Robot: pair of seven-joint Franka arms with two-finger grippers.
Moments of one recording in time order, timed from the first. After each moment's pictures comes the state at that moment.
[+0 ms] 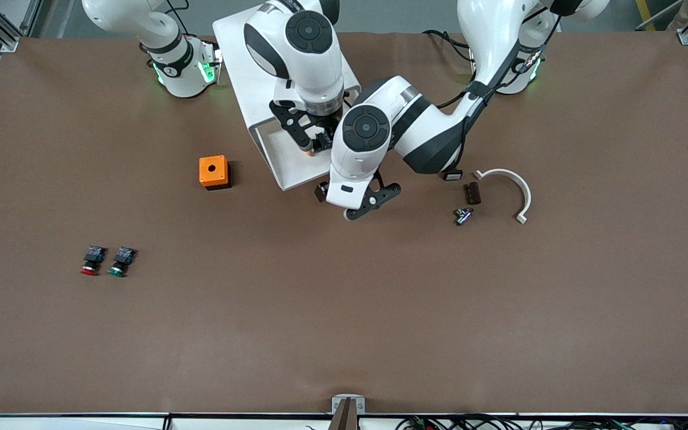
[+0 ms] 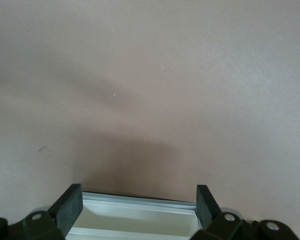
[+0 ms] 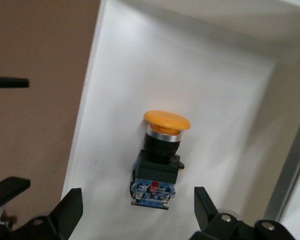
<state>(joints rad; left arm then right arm) -0.63 0.63 -0.19 -1.30 -0.10 1.88 -1.29 0.85 0.26 0.03 -1.71 0.09 1.95 1.68</state>
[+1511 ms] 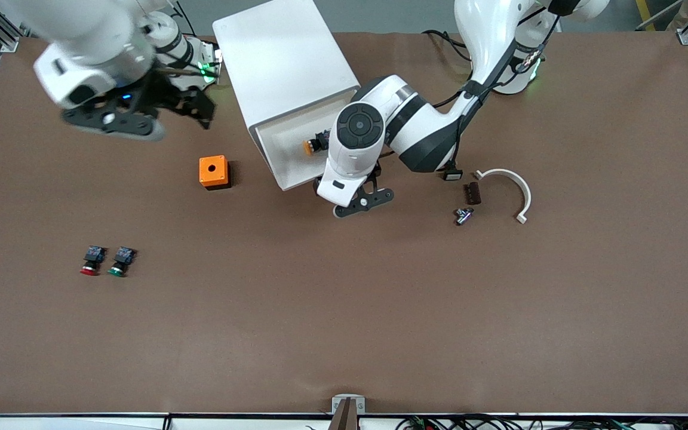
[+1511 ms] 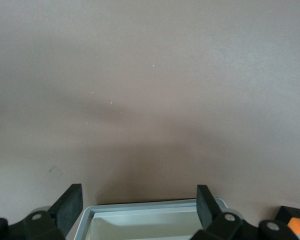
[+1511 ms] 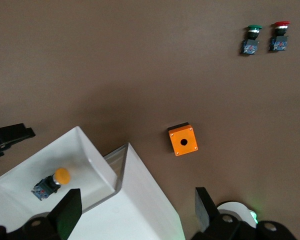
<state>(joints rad) -0.64 0.63 -0.19 -1.31 -0.07 1.88 -1.14 0.37 0.14 -0.01 -1.28 0.08 1.30 0.52</state>
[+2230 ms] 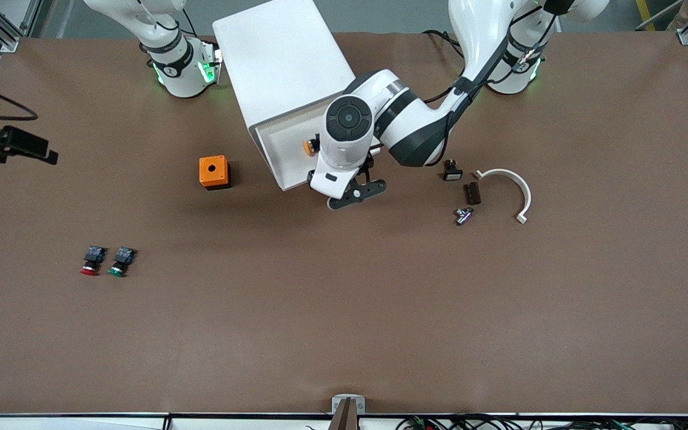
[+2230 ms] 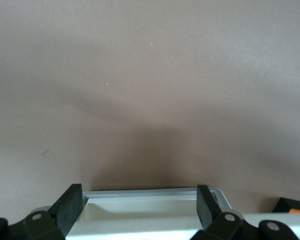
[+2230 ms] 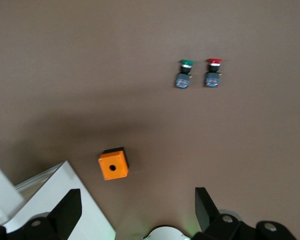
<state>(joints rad) -0.66 0.63 -0.22 -1.32 -0.07 1.88 -1.18 -0.05 0.19 -0.01 -1.29 0.05 1.32 0.03</state>
